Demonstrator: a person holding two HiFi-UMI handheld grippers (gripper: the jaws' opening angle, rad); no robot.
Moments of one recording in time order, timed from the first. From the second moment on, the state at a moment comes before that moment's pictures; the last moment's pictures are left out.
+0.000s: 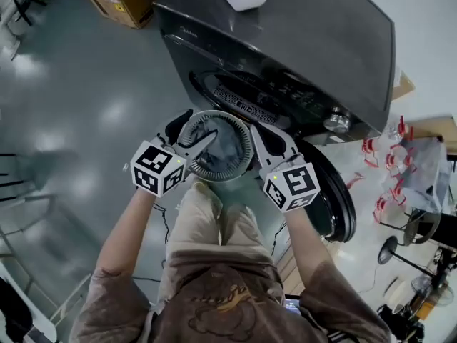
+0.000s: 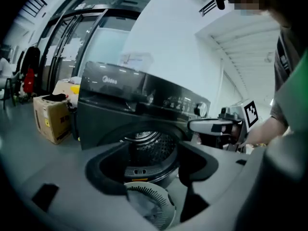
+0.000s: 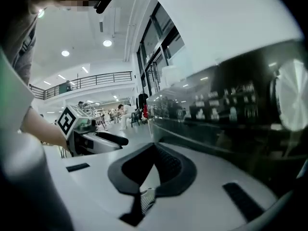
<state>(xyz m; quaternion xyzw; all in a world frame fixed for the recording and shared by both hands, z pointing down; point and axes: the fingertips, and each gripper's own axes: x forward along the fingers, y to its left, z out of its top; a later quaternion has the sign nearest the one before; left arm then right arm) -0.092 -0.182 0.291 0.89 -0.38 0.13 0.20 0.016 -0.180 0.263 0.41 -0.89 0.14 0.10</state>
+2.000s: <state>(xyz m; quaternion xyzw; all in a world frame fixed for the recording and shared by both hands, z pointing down) -0.176 -0.163 -0.005 0.86 -0.50 0.00 0.13 -0.028 -0.181 -0.008 0.35 -0.93 0.10 0.03</state>
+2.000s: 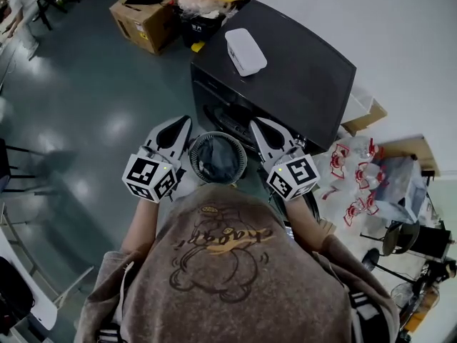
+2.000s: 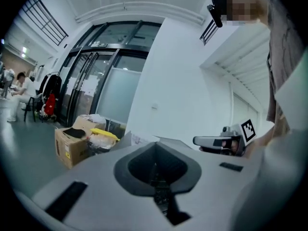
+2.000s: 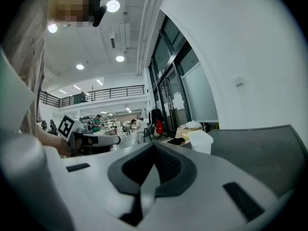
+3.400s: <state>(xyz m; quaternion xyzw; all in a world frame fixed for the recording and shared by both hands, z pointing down) -0.164 -0.154 0.020 0.84 -0.53 0.00 0.15 -0.030 -0.175 0.023 0.34 -0.93 0.12 0.03</state>
